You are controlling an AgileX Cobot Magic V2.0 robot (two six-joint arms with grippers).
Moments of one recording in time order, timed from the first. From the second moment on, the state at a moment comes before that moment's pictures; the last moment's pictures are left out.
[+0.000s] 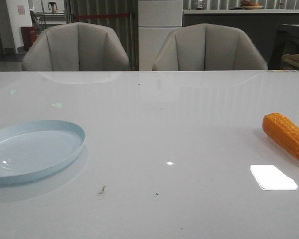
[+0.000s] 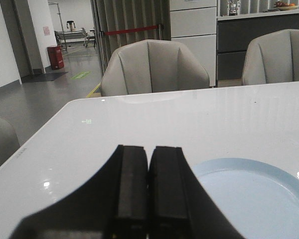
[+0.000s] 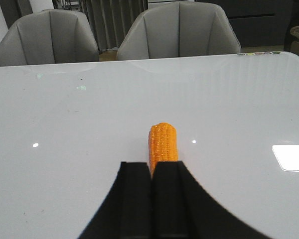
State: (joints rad) left arm -0.01 0.00 0.01 -0.10 0.07 0.22; right arm 0.07 -0.01 0.03 0.09 0.12 0.03
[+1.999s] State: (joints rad) left arm -0.01 0.51 -0.69 -0.10 0.08 0.22; right arm 0.07 0.55 -0.71 0.09 0.06 0.02
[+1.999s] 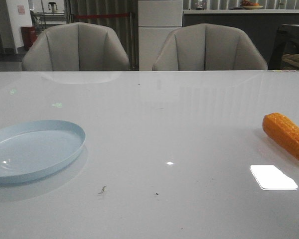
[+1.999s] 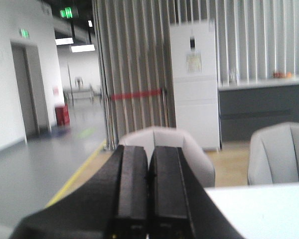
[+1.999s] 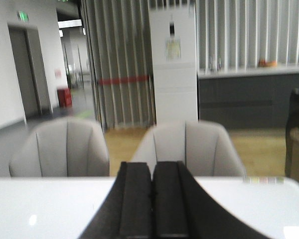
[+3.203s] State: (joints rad) left arm -0.01 0.93 -0.72 -0.13 0.26 0.22; right arm 0.07 0.96 -0.71 0.09 0.12 0.02
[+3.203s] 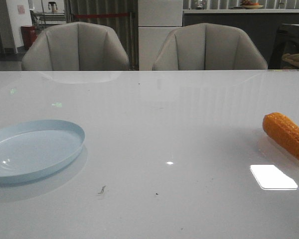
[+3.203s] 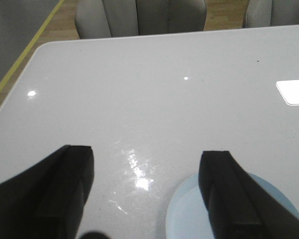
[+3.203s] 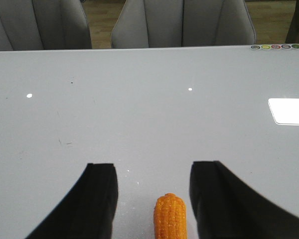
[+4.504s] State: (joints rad) left arm 0.04 1.93 -1.33 -0.19 1.00 0.11; right arm 0.07 1.04 -0.88 0.09 0.63 0.02
